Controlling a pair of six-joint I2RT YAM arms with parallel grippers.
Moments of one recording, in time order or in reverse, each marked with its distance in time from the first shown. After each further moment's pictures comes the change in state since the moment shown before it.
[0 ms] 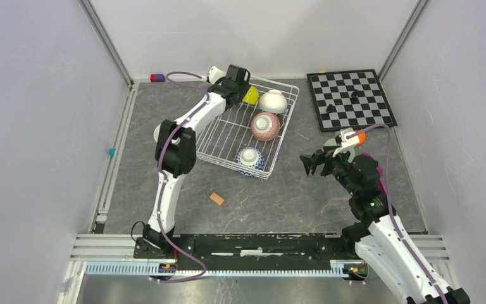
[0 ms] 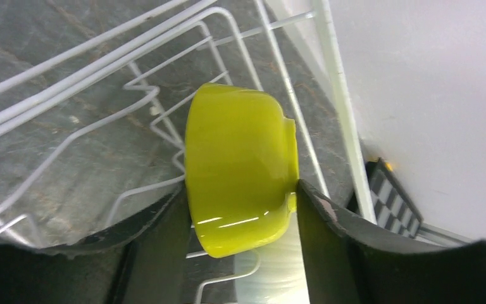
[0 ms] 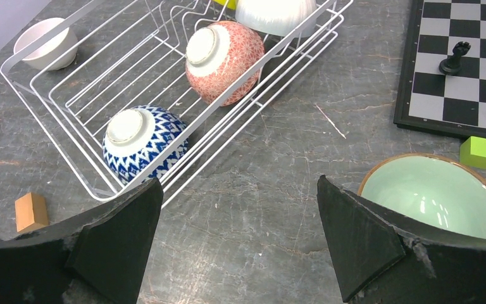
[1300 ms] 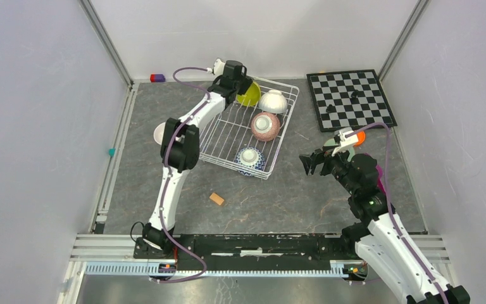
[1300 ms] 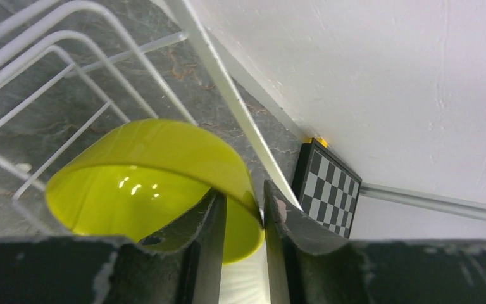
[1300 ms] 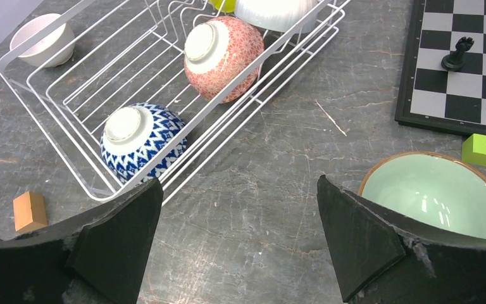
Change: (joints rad) left arm 0.046 0.123 0.100 0.263 0.219 0.067; right arm 0.000 0.021 0.008 0.000 0.000 0.000
